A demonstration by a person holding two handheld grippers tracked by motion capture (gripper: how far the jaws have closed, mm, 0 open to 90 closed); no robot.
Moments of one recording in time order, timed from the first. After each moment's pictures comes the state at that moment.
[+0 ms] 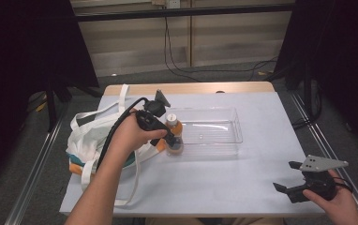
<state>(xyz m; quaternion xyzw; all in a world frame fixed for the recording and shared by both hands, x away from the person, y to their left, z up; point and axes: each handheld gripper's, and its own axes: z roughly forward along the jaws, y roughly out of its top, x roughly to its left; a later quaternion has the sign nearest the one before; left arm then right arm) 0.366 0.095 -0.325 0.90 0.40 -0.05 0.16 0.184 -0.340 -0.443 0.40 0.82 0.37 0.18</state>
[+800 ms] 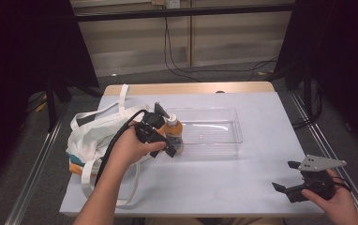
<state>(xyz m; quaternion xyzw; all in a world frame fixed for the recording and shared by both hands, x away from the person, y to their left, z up) 0.348 0.102 -0.350 0.90 0.39 -0.06 0.18 0.185 -0.338 -0.443 0.40 0.82 0.37 0.18</state>
